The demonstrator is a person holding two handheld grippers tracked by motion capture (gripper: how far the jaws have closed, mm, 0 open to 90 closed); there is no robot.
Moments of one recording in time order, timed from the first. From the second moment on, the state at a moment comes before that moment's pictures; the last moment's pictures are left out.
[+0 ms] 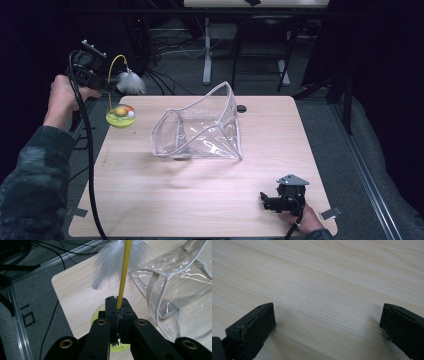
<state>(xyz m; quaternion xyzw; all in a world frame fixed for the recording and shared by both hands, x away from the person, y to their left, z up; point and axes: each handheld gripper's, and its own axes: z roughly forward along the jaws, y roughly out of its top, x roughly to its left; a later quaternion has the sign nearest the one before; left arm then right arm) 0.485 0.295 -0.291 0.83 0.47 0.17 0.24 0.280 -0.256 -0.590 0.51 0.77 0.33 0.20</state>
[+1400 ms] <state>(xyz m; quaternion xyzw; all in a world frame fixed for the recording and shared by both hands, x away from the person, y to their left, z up) 0.483 0.223 -0.252 0.87 0.39 0.17 0.26 0.280 -0.256 -0.589 0.51 0.77 0.33 0.20</state>
